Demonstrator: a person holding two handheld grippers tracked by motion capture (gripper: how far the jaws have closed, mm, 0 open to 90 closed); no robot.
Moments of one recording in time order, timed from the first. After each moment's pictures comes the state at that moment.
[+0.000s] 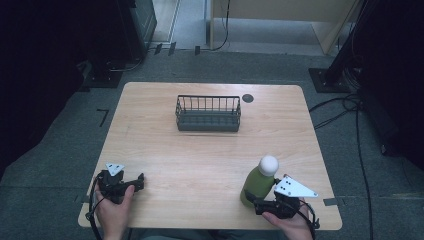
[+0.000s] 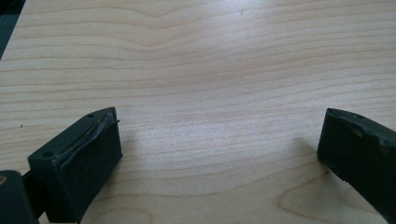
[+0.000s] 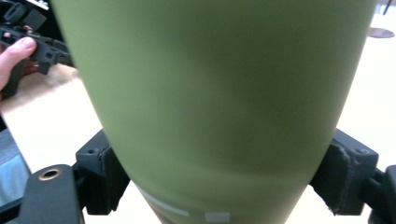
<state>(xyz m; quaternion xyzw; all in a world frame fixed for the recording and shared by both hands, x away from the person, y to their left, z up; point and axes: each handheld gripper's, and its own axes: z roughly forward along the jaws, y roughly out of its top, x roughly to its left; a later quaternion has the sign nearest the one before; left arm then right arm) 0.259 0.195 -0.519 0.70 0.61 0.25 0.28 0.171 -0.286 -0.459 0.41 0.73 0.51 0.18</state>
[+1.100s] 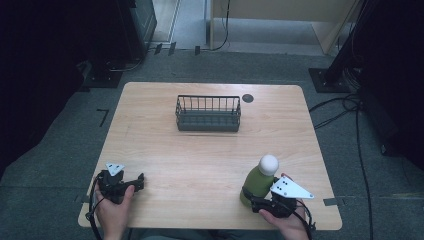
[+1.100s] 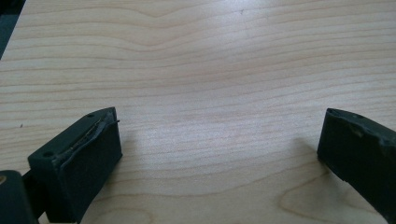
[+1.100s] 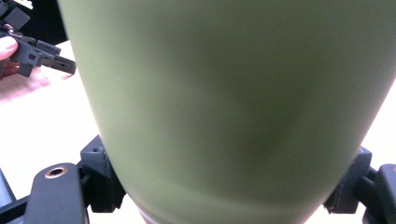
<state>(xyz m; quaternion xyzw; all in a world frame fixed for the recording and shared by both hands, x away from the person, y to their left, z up) 0.259 0.195 -0.519 0.70 0.61 0.25 0.28 0.173 -0.277 -0.459 0.41 0.73 0.50 0.21</state>
